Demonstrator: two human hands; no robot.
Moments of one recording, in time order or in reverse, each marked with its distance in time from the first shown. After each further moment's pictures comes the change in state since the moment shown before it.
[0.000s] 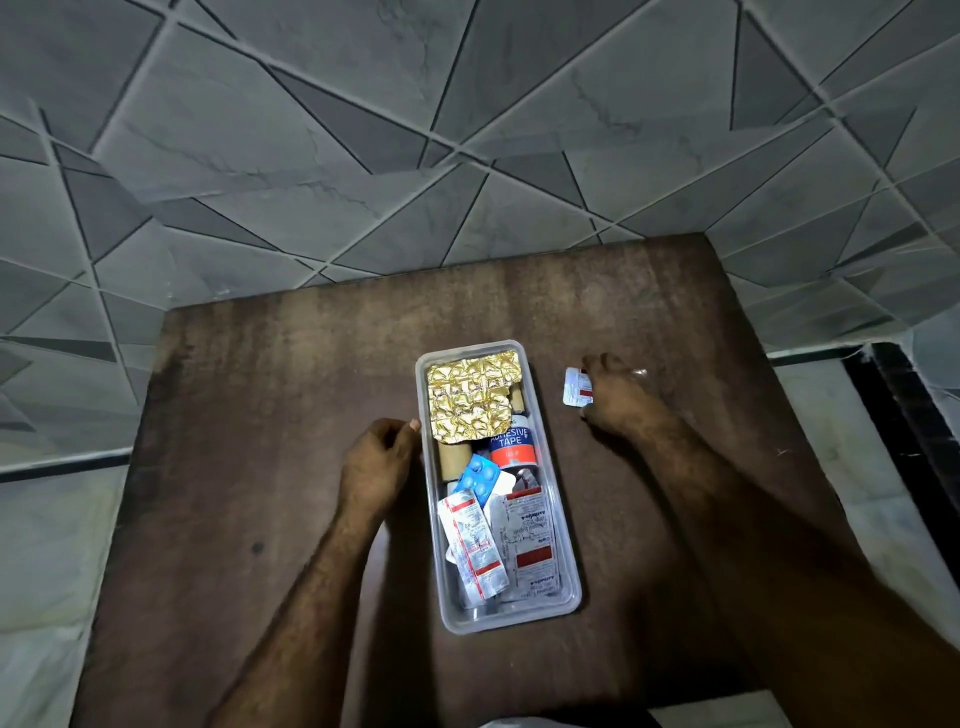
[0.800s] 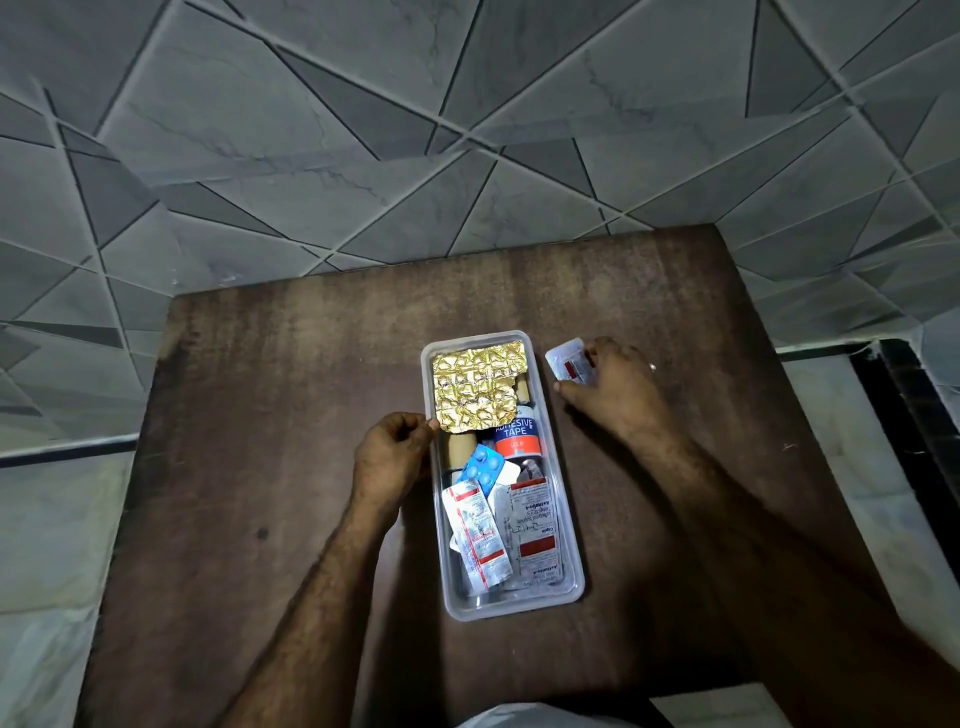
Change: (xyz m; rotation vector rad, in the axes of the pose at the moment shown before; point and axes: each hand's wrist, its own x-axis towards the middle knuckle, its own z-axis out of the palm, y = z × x) left_hand -0.009 0.002 0.010 -0.363 -0.066 -0.135; right_hand -0.037 -0.026 -0.017 0.340 0.211 -0.002
